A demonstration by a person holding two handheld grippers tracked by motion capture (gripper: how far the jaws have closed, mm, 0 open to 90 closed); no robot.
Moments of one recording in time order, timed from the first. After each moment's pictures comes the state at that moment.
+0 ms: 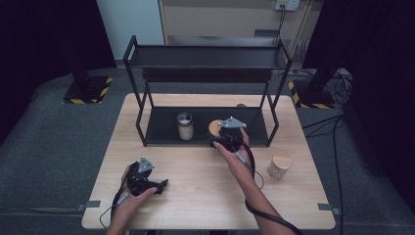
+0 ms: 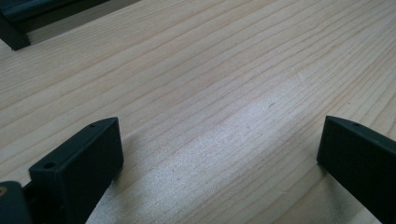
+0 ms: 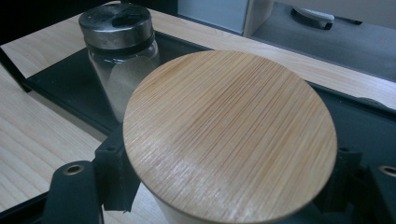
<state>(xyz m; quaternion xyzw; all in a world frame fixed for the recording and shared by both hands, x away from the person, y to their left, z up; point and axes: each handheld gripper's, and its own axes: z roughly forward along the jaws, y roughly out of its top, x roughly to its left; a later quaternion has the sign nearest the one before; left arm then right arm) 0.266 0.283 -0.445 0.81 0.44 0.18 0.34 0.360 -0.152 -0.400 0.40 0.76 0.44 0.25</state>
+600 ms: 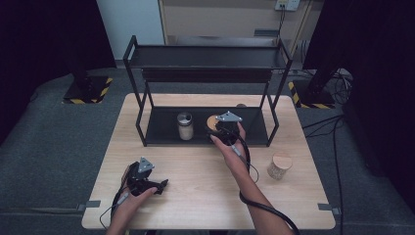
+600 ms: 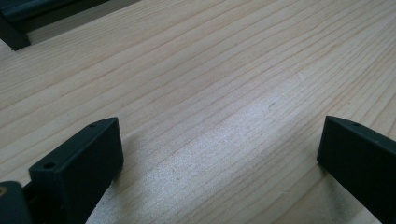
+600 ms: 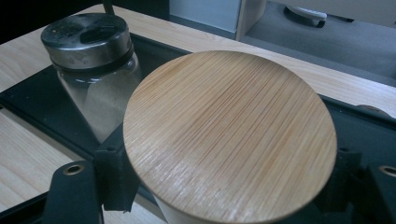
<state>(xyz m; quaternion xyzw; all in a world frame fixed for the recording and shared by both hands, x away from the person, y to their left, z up) 0.266 0.283 -0.445 0.81 0.44 0.18 0.34 0.383 -0.138 -0.403 0.42 0.76 0.43 0.25</state>
